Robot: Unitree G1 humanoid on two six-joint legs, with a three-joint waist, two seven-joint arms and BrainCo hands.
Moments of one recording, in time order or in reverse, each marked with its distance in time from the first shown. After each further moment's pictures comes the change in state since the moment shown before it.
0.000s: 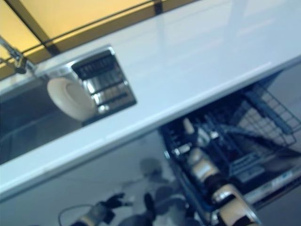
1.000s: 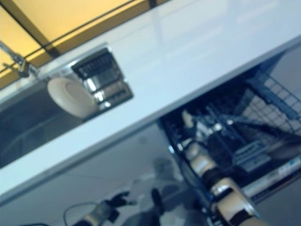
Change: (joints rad) left arm -0.012 -0.026 -0.036 0.009 -0.012 -0.022 0.009; right arm -0.067 0.000 0.034 0.030 -0.027 0.013 -0.050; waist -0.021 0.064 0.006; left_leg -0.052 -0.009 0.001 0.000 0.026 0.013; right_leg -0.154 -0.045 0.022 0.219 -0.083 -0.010
